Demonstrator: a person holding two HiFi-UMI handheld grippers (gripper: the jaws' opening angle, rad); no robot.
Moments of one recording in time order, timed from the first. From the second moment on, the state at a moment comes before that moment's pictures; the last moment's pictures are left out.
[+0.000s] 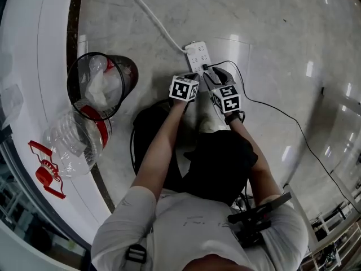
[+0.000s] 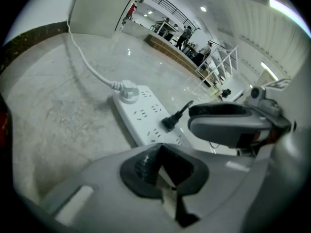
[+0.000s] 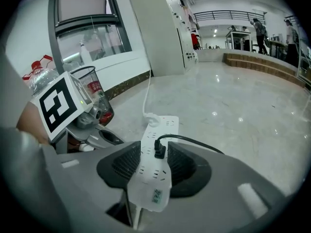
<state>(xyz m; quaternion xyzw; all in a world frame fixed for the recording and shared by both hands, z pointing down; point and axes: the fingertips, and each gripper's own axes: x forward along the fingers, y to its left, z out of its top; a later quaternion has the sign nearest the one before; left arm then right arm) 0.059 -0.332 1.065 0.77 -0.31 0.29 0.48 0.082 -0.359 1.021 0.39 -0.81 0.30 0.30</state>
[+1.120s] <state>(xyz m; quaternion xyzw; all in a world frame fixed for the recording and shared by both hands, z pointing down) 0.065 -0.340 1.066 0.71 -0.32 0.30 0.54 0.083 -0.377 1.042 0.45 -0.78 0.31 0.31</state>
